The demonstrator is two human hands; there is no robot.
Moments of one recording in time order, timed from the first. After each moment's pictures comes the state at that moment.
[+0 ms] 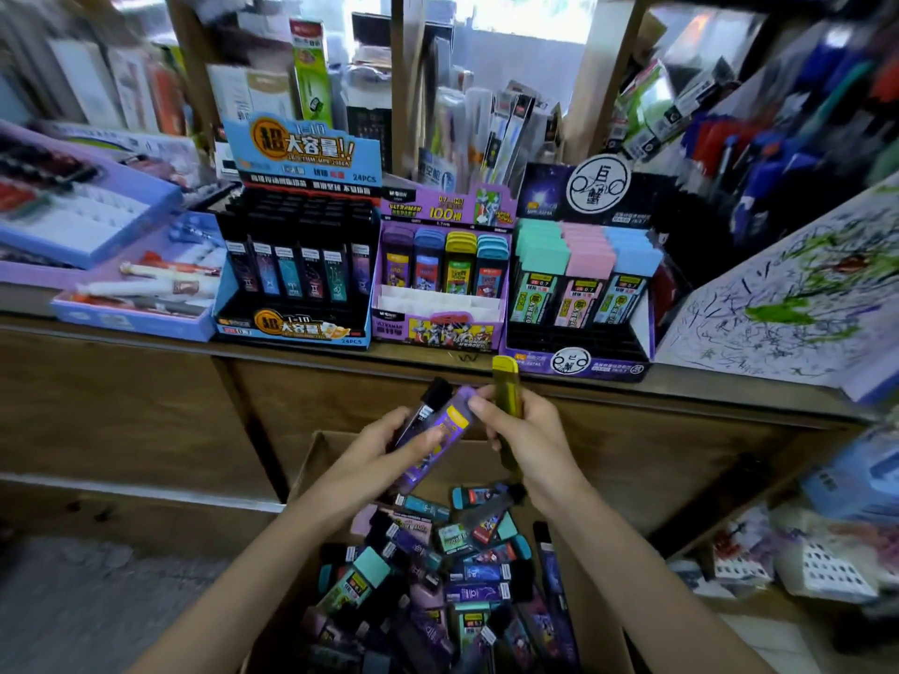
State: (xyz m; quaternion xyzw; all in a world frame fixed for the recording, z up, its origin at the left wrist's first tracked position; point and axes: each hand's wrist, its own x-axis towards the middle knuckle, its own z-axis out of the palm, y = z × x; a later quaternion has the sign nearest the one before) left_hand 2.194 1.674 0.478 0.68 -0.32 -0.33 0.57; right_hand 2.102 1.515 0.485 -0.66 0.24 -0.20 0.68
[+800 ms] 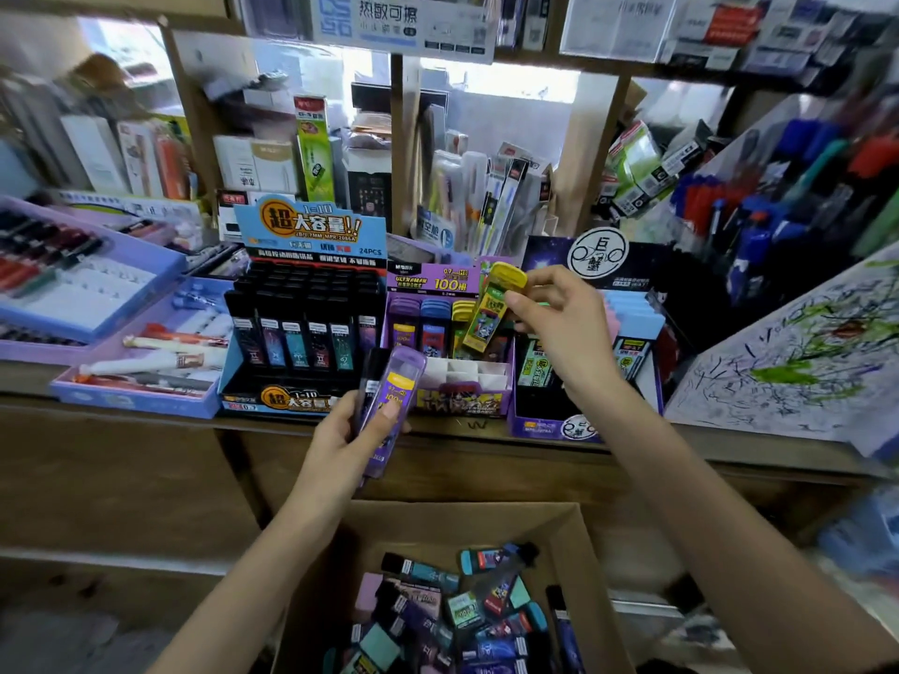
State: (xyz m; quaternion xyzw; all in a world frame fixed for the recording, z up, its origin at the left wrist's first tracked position) left_hand 2.248 1.669 0.521 0.63 -0.24 -0.20 0.71; right_hand 2.174 1.461 0.621 -0.74 0.18 -0.36 0.54
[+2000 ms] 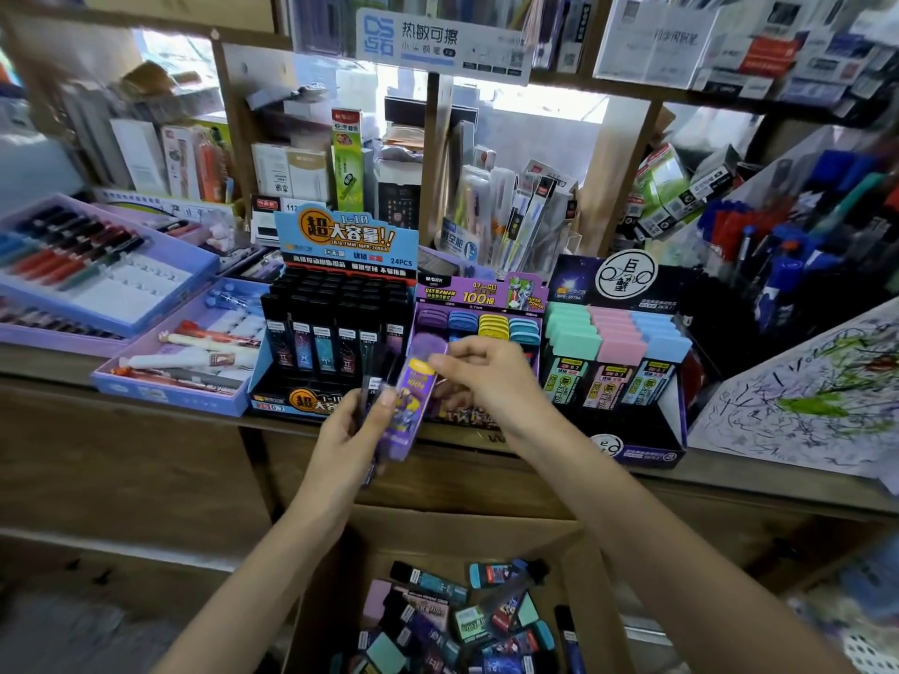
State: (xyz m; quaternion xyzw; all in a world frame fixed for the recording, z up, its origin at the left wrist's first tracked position) left_hand 2.249 1.680 0.537 0.62 -0.18 -0.18 0.74; right_hand 2.196 1.531 0.604 -0.73 0.15 -0.15 0.65
